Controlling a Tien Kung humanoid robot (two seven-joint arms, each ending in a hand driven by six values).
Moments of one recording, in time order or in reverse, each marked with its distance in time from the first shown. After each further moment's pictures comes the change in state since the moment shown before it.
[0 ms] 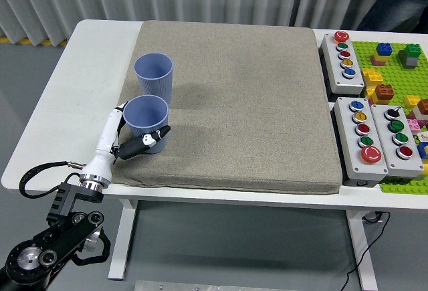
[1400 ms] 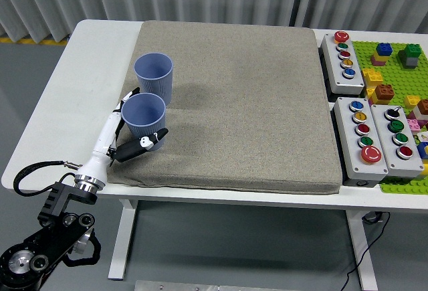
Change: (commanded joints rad) left arm 0.045 0.009 -0.071 -0.022 0.047 -0.107 0.009; right arm -0.002 0.001 0.007 0.000 -0.011 0.000 0.000
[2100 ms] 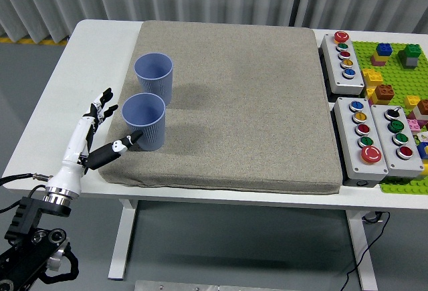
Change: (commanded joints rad) left arm 0.177 0.079 -0.119 -0.243 -0.025 0.004 0.002; right arm -0.008 0.000 0.015 0.001 -0.018 0.003 -0.001
